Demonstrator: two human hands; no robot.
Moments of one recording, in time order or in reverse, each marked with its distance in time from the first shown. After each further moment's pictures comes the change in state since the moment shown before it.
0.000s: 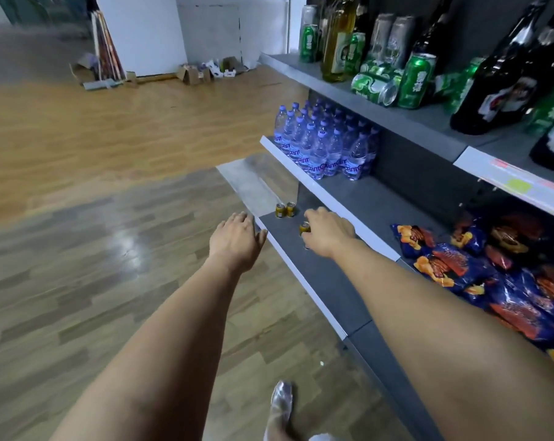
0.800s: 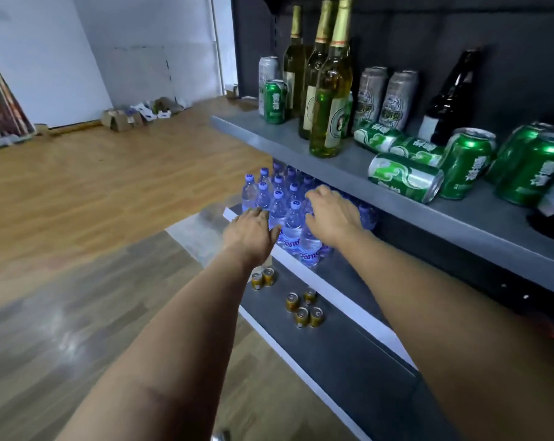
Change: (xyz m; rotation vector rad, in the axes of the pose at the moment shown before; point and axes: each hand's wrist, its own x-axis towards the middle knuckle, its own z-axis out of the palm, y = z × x) left_hand 0.417 -0.023 -0.030 -0.040 0.029 0.296; right_hand 0.365 0.043 -0.097 -0.051 0.311 0.186
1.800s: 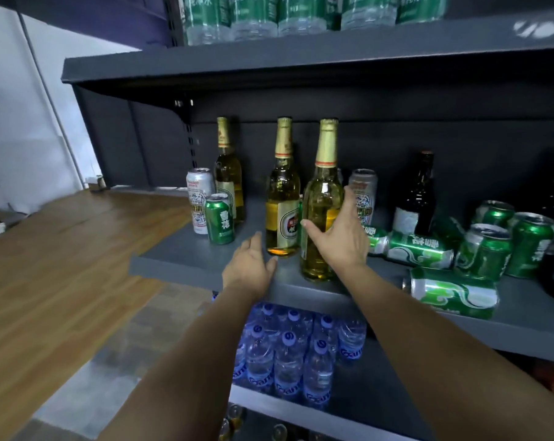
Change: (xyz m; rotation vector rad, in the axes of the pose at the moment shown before) left_hand 0.296 -0.038 -0.044 -0.401 0.063 0.377; right_hand 0.213 0.016 -0.047 0.314 0.683 0.732
